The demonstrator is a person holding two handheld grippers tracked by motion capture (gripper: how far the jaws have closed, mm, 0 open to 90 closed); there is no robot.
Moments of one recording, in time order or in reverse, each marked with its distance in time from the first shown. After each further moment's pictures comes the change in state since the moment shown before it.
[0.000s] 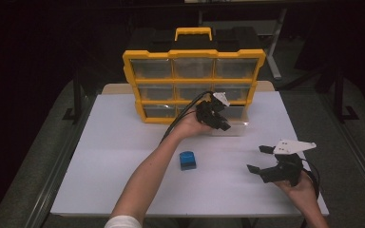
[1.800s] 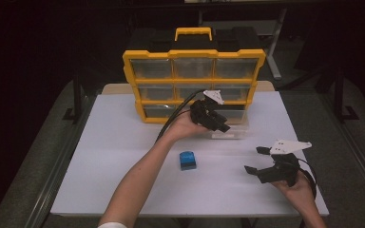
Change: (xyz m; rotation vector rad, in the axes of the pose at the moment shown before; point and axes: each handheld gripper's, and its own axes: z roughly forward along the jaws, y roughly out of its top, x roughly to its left) left arm -0.012 -0.005 -0.030 -0.117 -0.057 0.005; right arm 0.003 0.001 0.007 0.020 0.015 0.008
